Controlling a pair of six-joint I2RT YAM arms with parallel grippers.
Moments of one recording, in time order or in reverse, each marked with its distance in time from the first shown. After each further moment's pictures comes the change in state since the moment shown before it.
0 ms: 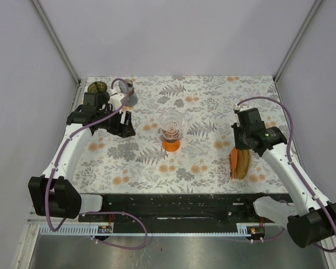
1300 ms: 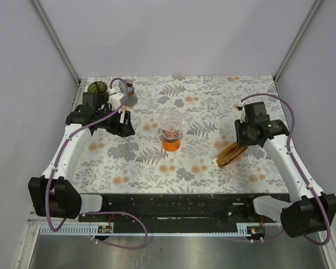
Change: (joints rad) left arm 0.011 -0.007 -0.001 0.009 0.005 0.001; right arm -0.138 0.071 0.015 0.016 -0.138 -0.100
